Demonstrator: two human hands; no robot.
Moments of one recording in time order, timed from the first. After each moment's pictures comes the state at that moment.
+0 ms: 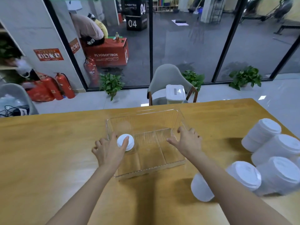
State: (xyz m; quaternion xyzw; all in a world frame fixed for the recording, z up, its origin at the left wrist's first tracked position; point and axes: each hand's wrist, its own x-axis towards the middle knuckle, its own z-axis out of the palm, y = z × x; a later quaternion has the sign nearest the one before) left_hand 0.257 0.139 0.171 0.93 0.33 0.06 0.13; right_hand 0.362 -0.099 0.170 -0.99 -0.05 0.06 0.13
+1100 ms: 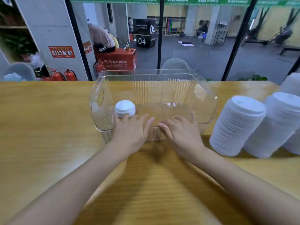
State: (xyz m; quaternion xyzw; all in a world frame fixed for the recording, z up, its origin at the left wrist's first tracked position) left_hand 0.182 0.091 0.041 0.98 0.09 0.14 -0.03; right_hand 0.228 -0.073 0.039 -0.94 -0.29 -0.16 0.06
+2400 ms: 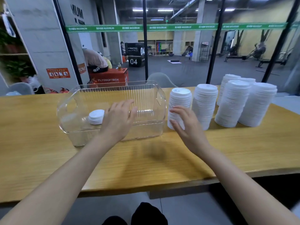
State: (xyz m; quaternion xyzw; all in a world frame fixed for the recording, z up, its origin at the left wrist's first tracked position) left_hand 0.092 -0.008 0.080 0.94 0.02 0.32 0.12; right_hand 0.151 -0.242 0.040 -0.82 -0.33 -0.27 0.38
